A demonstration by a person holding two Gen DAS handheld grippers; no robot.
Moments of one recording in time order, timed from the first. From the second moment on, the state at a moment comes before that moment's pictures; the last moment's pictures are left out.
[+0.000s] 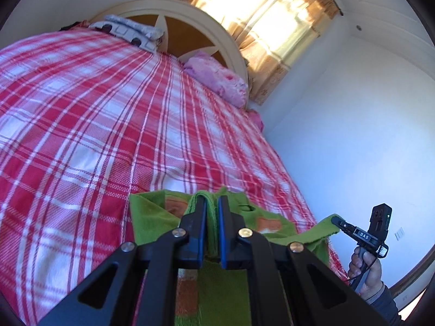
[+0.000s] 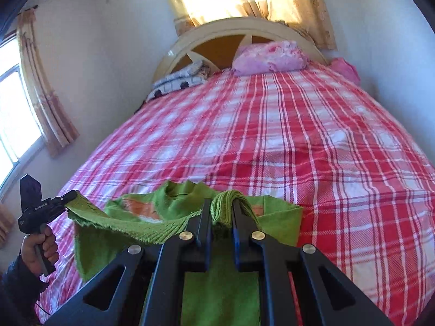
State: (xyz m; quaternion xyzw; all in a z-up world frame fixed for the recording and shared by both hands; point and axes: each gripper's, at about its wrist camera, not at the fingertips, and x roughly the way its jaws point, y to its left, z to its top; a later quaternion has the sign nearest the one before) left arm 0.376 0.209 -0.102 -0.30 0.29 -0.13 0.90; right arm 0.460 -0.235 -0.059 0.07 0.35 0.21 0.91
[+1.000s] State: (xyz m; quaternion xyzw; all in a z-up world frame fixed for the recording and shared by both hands) left arm 0.297 0.168 -0.165 -0.18 0.39 -0.02 0.90; right arm 0.372 -0.273 -0.145 0.00 0.45 0.16 0.88
